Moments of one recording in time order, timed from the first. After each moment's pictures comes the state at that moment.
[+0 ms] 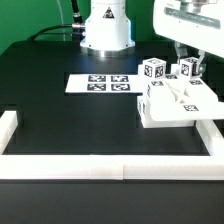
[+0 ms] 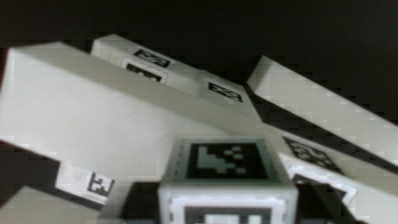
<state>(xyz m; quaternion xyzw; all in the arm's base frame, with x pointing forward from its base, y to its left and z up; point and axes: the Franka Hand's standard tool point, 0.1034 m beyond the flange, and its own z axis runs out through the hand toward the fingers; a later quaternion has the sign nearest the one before) 0.538 0.120 0.112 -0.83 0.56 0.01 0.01</state>
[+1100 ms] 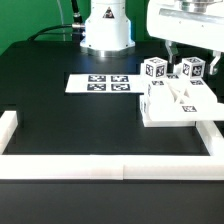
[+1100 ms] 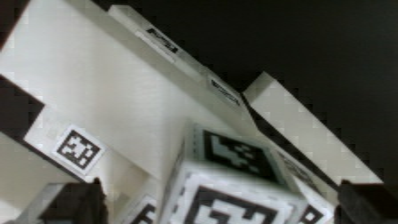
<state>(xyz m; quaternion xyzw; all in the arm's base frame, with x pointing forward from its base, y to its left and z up) 0.540 0.121 0.113 -0.93 0.37 0.00 0.02</state>
